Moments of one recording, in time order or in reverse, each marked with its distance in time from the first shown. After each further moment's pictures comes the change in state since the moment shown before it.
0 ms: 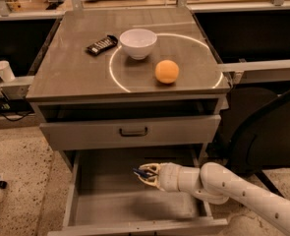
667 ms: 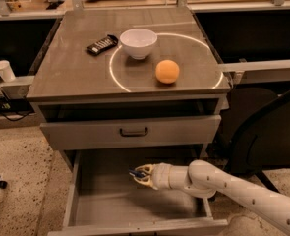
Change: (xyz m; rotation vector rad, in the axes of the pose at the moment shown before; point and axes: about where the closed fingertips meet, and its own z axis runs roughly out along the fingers) arm 0.053 0.002 0.047 -0.056 0.031 0.072
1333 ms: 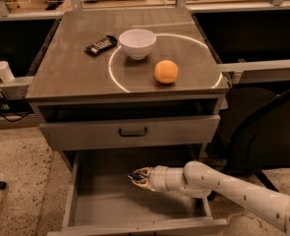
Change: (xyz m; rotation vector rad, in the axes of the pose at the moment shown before) arm 0.024 0.009 0.024 -0.044 0.017 0.054
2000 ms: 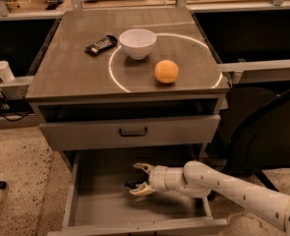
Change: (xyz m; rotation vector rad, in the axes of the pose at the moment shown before) arm 0.000 0.000 0.000 0.000 0.000 0.000
